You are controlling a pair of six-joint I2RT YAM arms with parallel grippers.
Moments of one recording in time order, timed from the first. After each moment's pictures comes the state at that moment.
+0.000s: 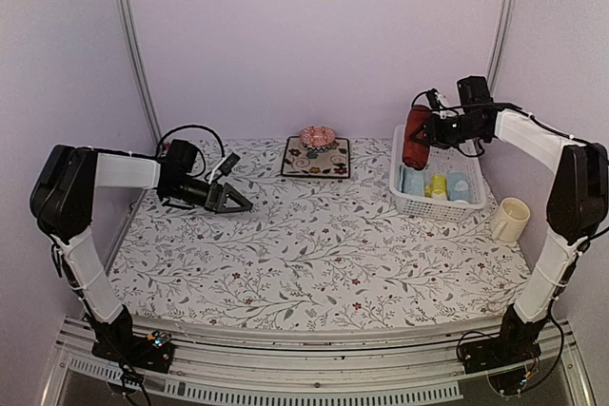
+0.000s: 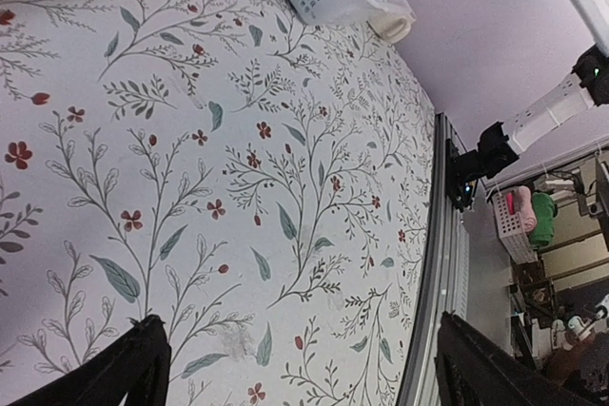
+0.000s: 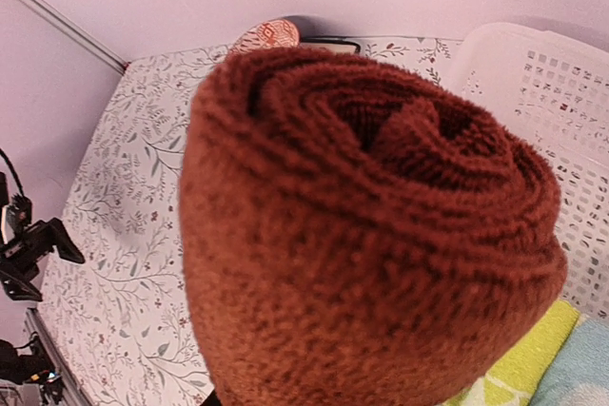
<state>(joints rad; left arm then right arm) -0.23 1.82 1.09 -0.30 1.06 0.10 0.16 1.79 1.57 -0.53 -0.45 0.16</state>
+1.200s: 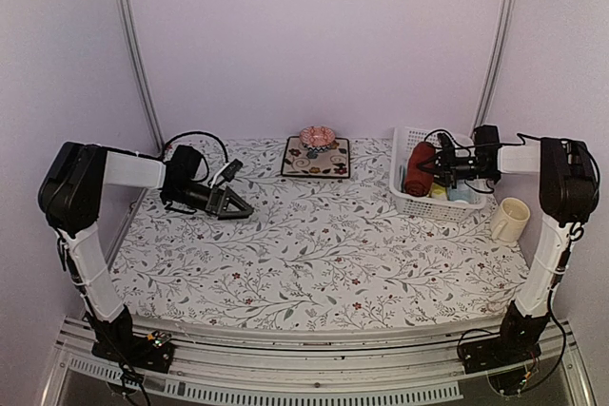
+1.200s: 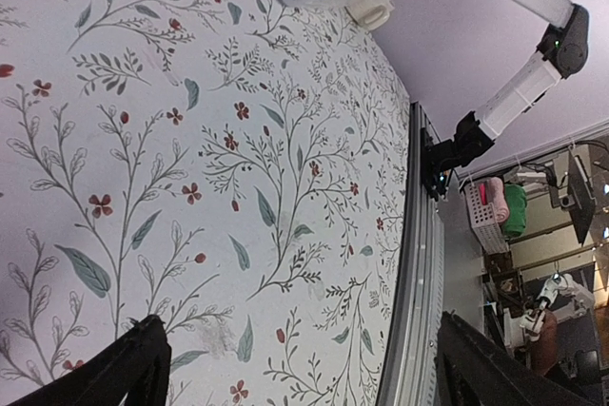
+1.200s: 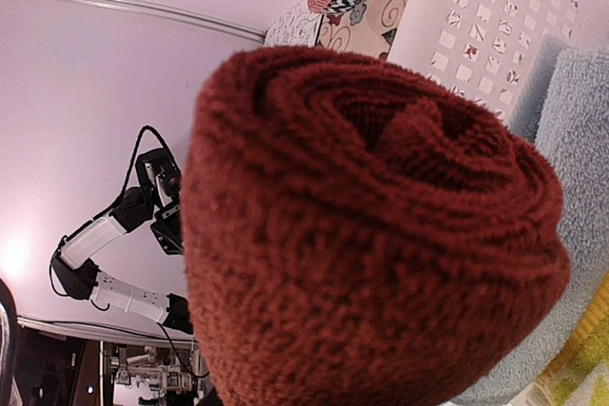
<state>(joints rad) -0.23 1.89 1.12 -0.36 1.14 0.14 -0.04 1.95 1.28 -0.19 -1.15 0.38</state>
